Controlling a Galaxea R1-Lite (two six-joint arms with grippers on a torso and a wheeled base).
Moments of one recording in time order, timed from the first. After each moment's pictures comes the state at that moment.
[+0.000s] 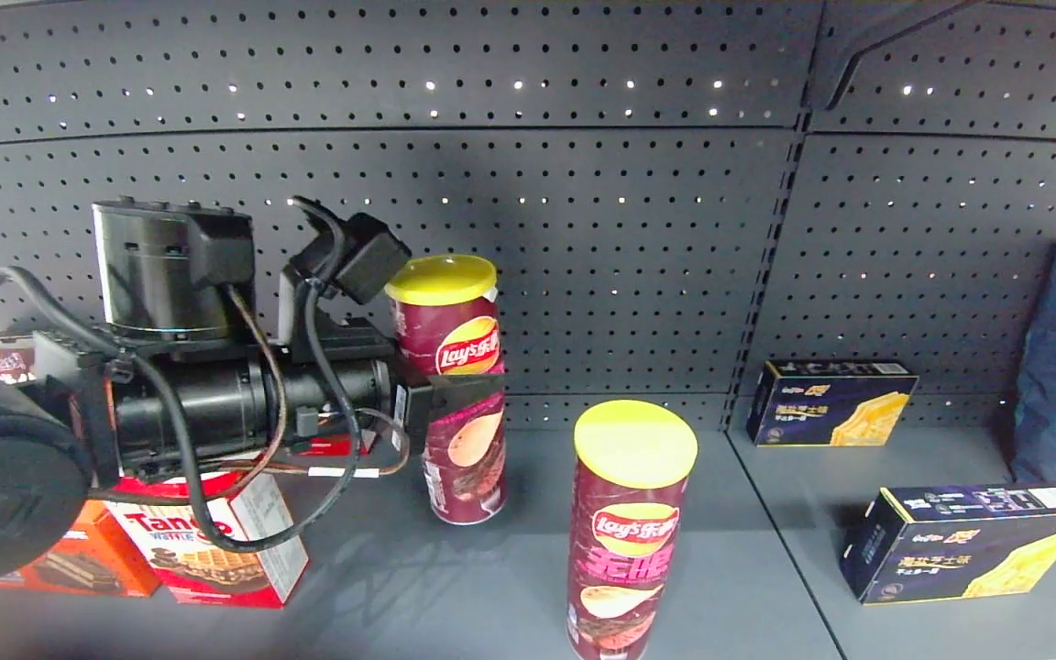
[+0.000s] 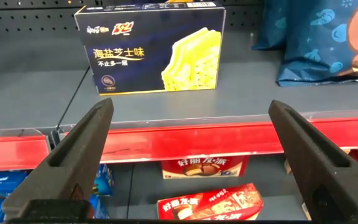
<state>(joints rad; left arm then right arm) -0.45 1.61 -0.92 -0.40 -0.40 0.10 0.00 0.01 0.00 0.01 -0.06 0.01</state>
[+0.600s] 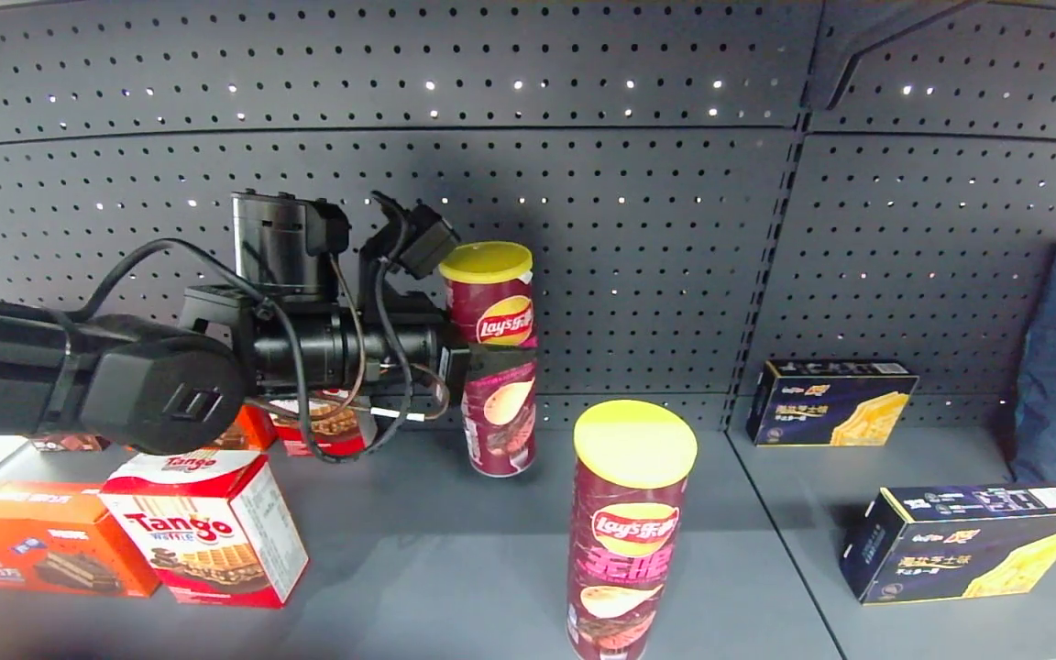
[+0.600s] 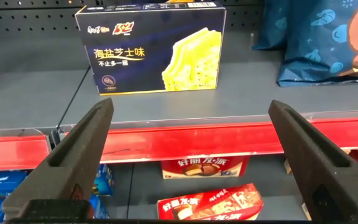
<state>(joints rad) -0.38 1.85 -1.17 -0.39 -0.61 0.18 0.00 0.01 0.00 0.01 -0.06 0.01</state>
